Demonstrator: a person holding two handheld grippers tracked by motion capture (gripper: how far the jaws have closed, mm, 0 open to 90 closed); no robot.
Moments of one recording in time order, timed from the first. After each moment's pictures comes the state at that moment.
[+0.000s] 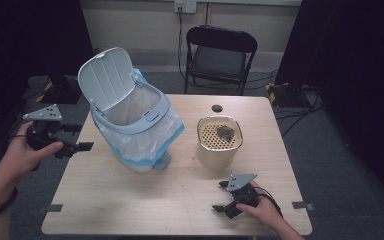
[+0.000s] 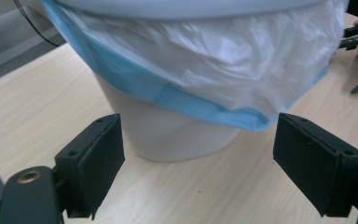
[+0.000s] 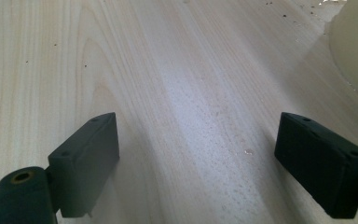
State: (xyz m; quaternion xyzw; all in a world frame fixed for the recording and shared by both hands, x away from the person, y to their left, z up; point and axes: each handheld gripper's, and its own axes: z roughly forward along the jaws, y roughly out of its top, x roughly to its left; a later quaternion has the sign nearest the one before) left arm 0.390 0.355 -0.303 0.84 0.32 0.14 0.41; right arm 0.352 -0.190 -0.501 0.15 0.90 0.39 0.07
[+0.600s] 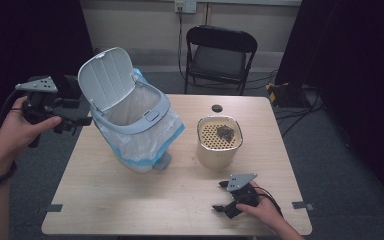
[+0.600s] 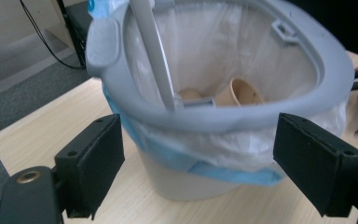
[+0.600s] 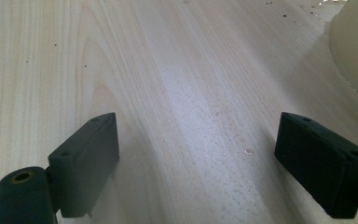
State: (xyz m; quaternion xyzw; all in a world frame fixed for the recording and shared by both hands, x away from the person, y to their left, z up) left arm 0.423 0.352 -0.255 0.83 0.32 0.16 0.44; right arm 0.352 -0.190 -0.501 0.15 0.90 0.39 0.07
